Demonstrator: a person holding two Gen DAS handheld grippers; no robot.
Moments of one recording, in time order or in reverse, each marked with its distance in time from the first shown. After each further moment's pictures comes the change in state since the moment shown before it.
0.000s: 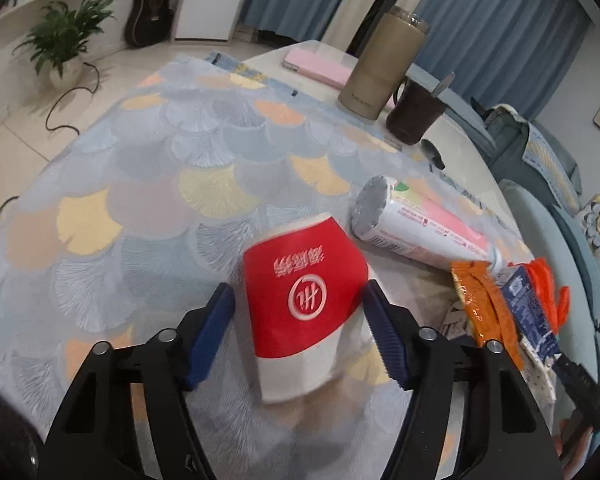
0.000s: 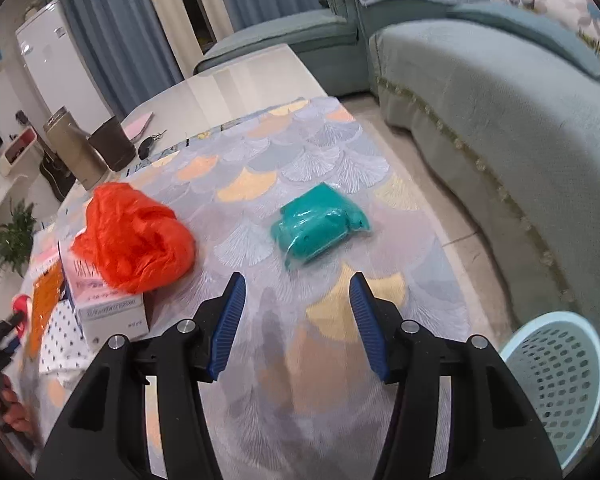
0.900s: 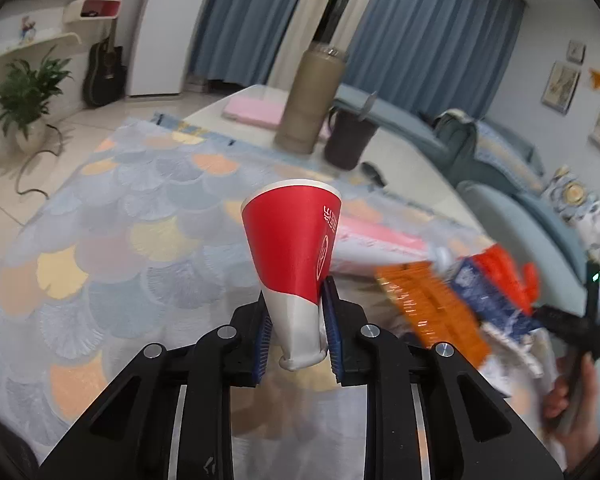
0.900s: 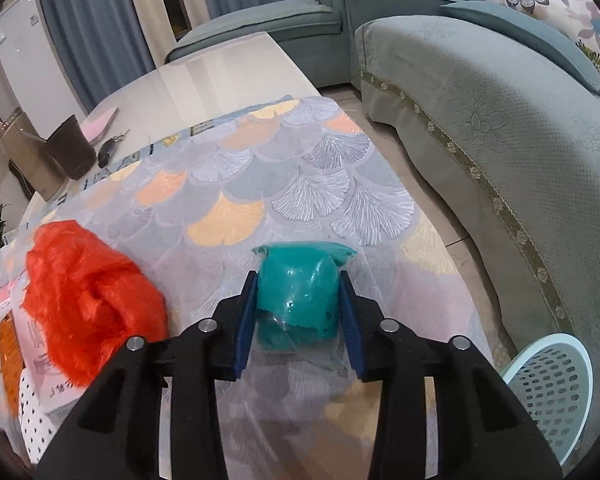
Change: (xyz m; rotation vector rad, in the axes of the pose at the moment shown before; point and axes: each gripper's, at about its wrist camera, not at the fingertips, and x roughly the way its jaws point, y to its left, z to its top) left arm -0.025 -0.029 -0.013 0.147 -0.165 -0.142; right arm 0.037 0.022 0.032 -0.019 0.001 -0.117
